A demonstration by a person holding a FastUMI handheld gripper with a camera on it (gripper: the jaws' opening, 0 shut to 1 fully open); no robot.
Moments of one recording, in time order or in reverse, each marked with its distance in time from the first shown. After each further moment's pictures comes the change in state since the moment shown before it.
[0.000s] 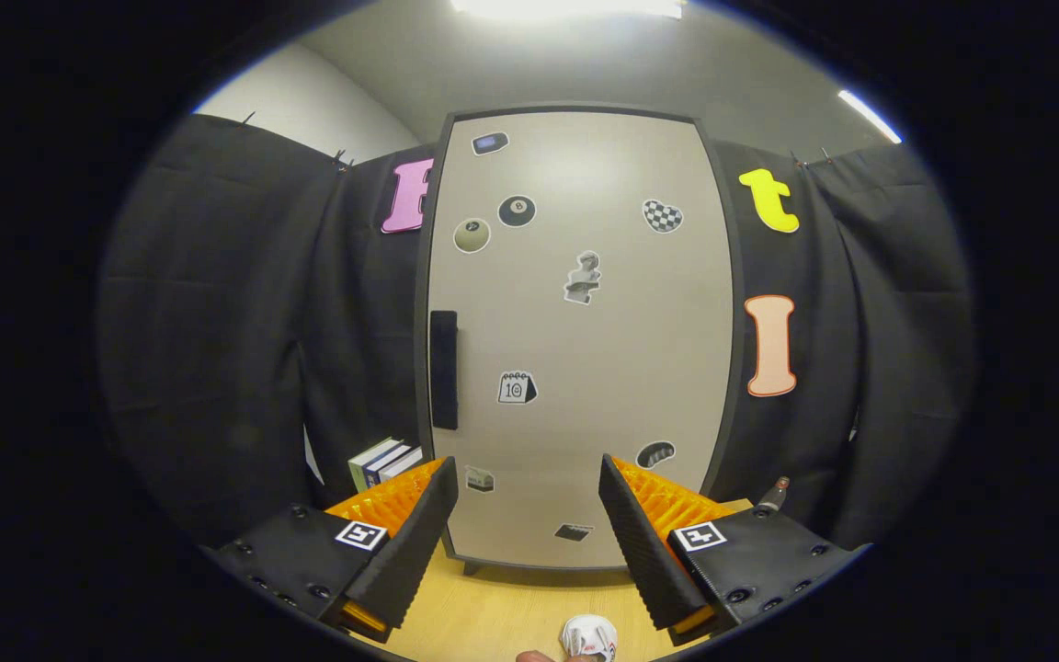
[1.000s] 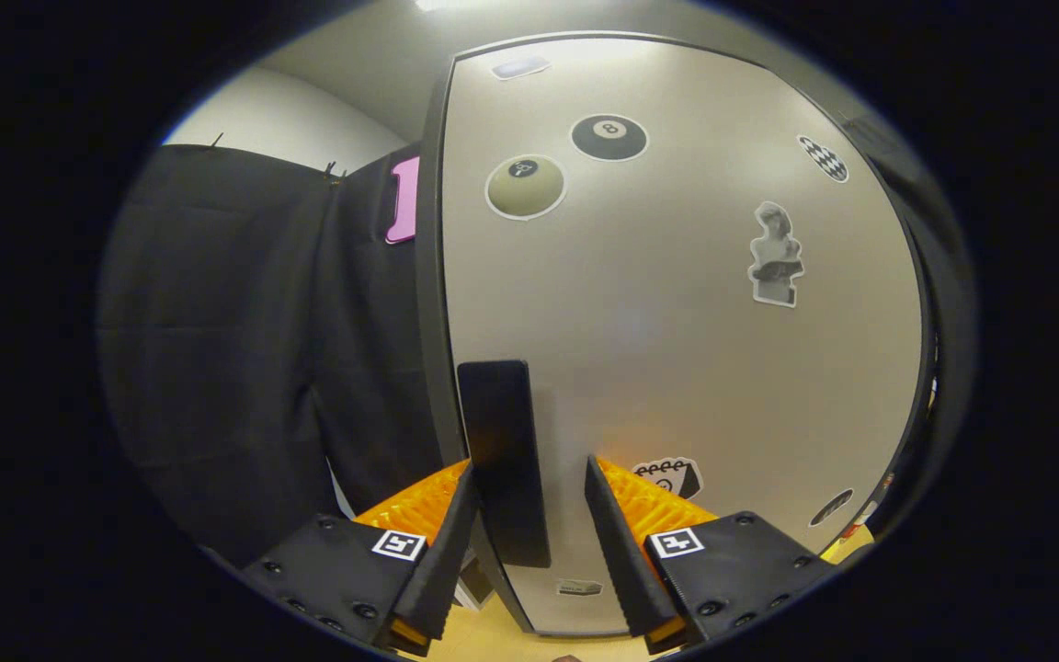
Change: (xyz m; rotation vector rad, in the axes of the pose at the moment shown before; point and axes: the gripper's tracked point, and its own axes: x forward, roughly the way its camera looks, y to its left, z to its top) arm 0.167 0.085 0.027 0.113 -0.025 0.097
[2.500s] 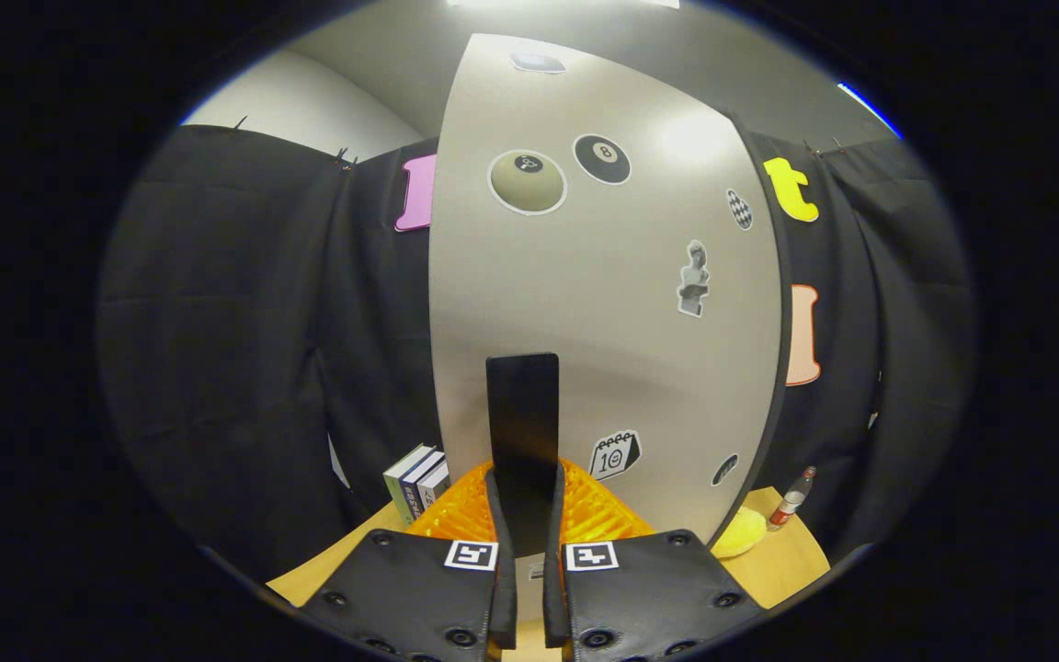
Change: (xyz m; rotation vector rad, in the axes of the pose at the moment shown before) arm -0.051 -0.004 -0.006 -0.080 0.079 -0.060
